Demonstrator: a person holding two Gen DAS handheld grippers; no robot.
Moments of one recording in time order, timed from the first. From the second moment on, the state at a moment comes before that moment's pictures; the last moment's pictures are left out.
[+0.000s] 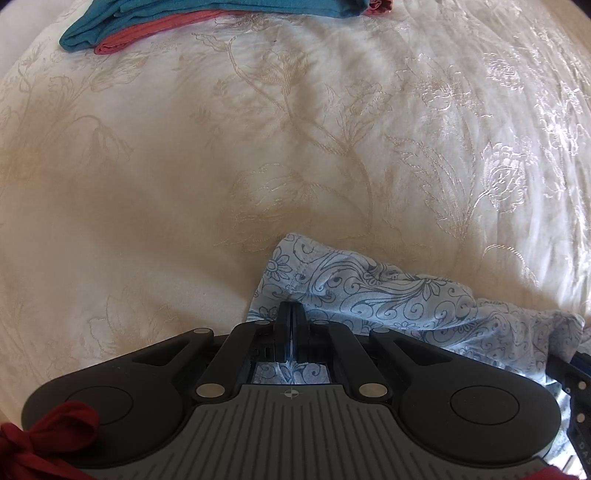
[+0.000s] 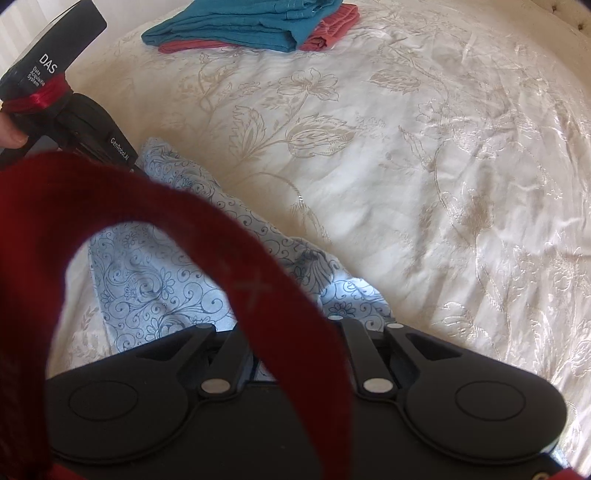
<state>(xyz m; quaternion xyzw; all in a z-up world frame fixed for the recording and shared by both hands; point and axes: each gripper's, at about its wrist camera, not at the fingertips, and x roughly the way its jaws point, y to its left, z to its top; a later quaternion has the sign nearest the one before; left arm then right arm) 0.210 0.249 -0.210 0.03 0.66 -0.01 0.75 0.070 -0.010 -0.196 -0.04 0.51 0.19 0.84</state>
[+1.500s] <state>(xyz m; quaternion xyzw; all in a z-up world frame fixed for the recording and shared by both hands) 0.162 0.289 -0.168 0.05 0.63 0.01 0.77 0.079 -0.041 -0.181 0.06 0.49 0.09 0.87</state>
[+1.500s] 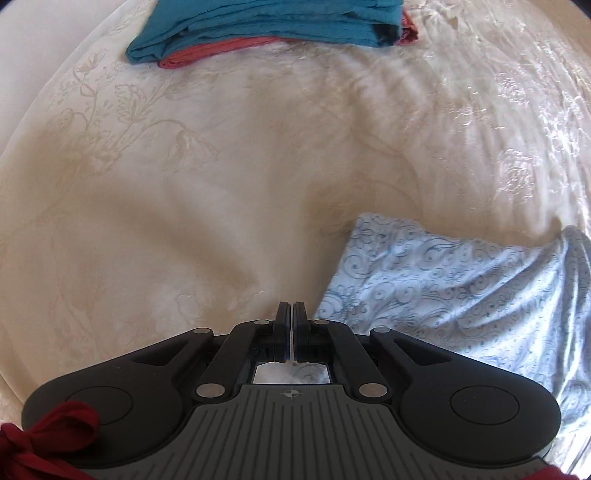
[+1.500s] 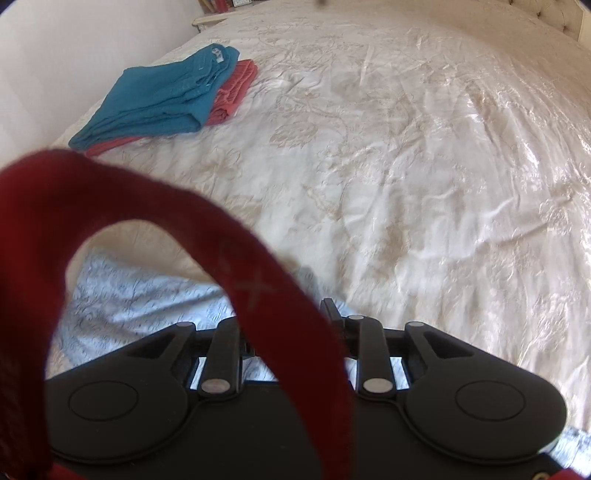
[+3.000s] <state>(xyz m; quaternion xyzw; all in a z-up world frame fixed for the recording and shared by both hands) 0.159 0.085 -0.136 0.09 0.62 -0.05 0.78 0.075 -0.141 -0.201 -0.03 0.46 0.20 0.86</state>
